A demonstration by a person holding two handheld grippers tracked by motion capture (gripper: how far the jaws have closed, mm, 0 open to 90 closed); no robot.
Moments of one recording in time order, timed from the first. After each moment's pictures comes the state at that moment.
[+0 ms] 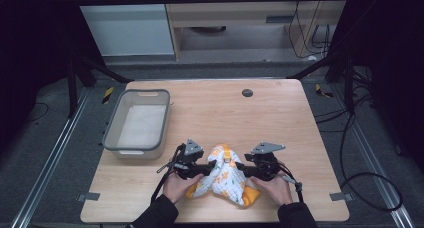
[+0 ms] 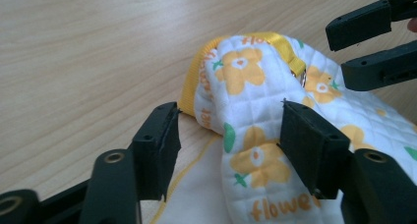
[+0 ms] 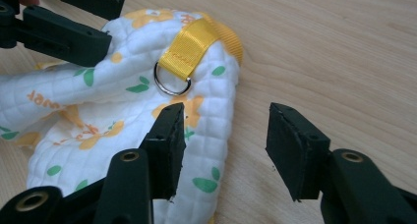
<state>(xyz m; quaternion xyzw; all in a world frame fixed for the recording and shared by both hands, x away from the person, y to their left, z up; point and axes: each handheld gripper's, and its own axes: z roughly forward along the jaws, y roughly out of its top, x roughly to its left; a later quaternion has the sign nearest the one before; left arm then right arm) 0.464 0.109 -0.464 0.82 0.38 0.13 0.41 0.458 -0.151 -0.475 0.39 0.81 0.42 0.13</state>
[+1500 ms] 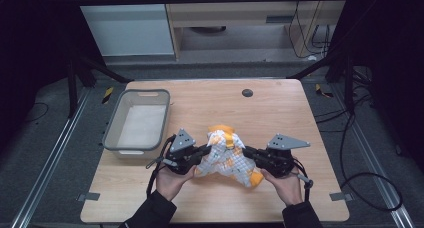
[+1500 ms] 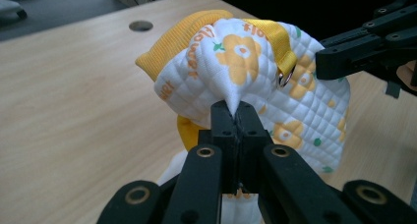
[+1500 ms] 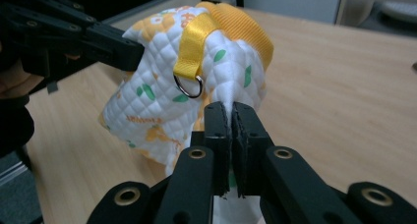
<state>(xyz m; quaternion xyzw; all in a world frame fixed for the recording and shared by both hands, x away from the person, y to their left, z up) 0.443 0.117 -0.379 0.79 0.33 0.16 0.49 0.435 -0.170 -0.401 0.35 0.75 0.54 0.15</state>
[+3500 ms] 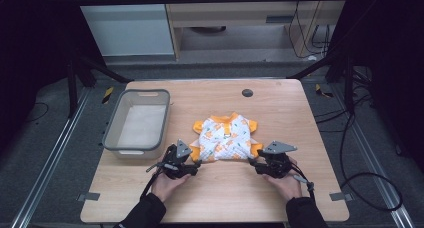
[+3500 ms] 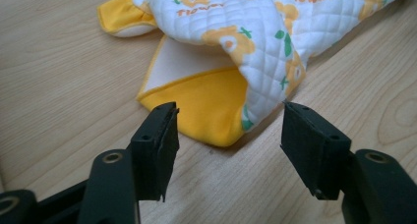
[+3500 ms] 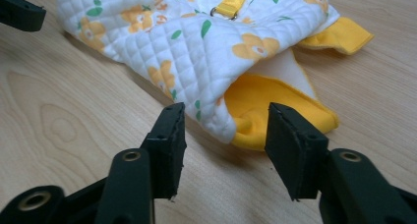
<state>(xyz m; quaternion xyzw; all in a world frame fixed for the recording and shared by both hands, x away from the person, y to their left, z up) 0.473 0.140 -0.482 0.84 0.36 0.19 0.35 0.468 -0.187 -0.489 0.38 0.80 0.41 0.19</state>
